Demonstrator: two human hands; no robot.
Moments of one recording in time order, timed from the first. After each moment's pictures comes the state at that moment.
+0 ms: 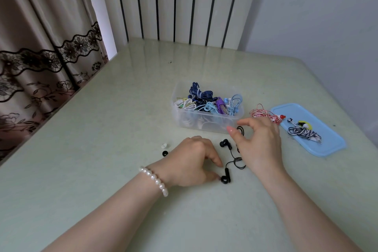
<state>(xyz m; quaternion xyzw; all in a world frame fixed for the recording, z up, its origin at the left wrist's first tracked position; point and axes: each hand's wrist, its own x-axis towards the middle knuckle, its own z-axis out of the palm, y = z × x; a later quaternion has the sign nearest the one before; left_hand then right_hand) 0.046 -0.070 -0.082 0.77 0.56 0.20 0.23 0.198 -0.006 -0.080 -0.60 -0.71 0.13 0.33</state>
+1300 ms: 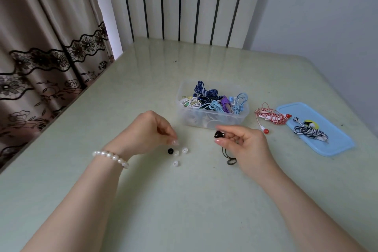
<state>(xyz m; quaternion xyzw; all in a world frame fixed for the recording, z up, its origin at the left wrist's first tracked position) -0.037 -0.076 -0.060 0.58 0.69 0.30 0.31 0.183 -0.019 -0.087 -0.41 -0.71 0.43 0.39</state>
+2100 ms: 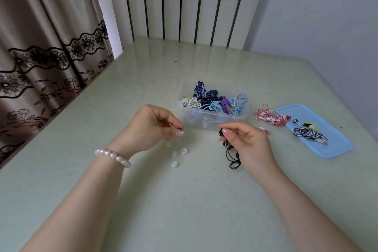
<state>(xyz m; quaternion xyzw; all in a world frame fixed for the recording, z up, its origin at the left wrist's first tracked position) -0.028 -0.075 -0.055 0.52 0.63 0.44 0.37 0.183 -0.019 -0.082 -0.38 -0.67 0.48 0.43</state>
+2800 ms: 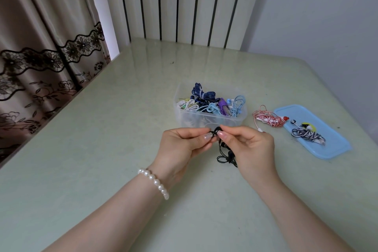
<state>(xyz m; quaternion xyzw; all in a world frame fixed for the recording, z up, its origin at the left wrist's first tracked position) 0.047 -0.073 -0.070 0.21 0.46 0.64 0.58 0.181 -0.027 -0.082 -0.37 -0.67 0.38 0.51</state>
